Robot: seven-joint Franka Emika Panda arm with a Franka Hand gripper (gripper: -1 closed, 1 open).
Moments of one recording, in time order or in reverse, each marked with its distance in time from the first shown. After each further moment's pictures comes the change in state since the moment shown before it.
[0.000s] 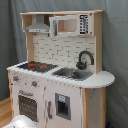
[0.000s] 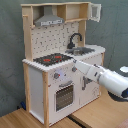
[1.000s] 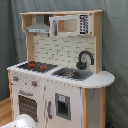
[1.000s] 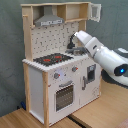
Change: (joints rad) arm -0.140 -0.013 -0.182 0.094 0.028 -0.019 0.158
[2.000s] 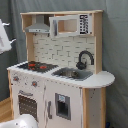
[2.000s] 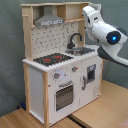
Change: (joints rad) arm -0.104 0.121 -0.154 -0.077 0.065 -0.007 0.154
